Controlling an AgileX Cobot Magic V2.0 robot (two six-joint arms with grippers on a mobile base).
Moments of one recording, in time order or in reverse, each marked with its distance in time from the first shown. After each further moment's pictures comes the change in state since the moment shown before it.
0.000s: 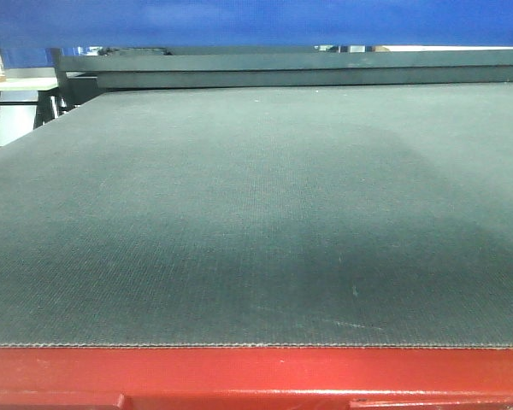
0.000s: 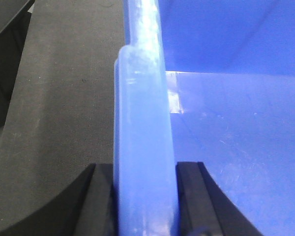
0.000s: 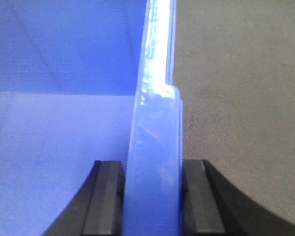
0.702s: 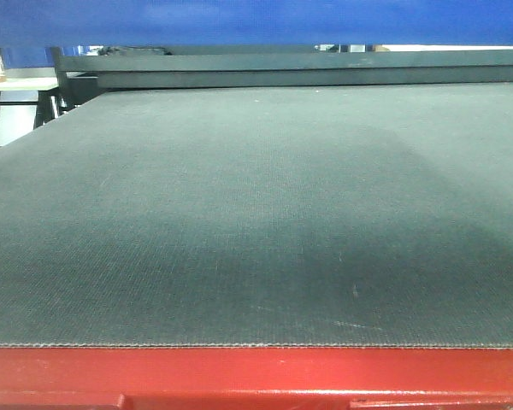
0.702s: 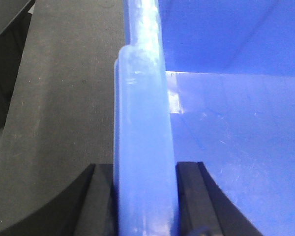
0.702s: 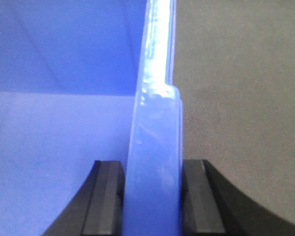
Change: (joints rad) left arm 0.000 0.000 0.000 0.000 -0.009 0.000; right arm 0.000 0.000 0.000 0.000 -0.006 0.000
